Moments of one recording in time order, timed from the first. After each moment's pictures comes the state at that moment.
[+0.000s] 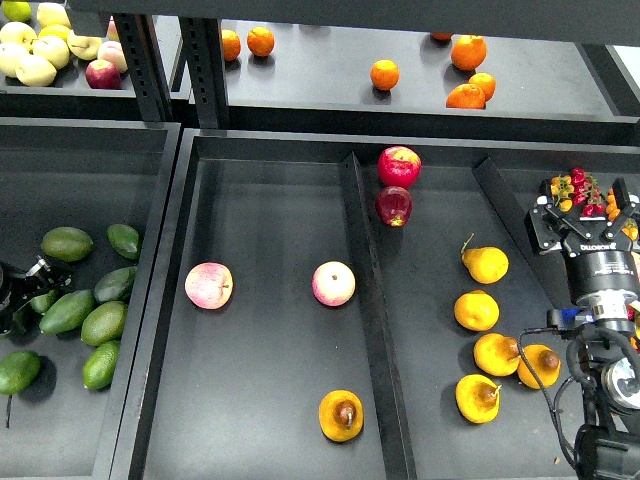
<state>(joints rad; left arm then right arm) -0.76 0.58 -0.27 -0.61 0.51 -0.49 0.49 0.11 0.01 1.71 1.17 0.09 0.51 -0.12</state>
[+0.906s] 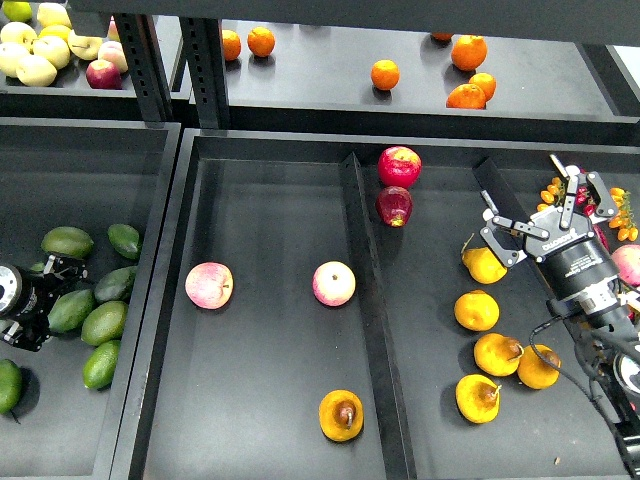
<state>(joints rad) -0.74 0.46 -0.28 -0.40 0.26 -0.49 0.49 0.22 -0.34 1.31 1.13 0.07 0.58 -0.20</state>
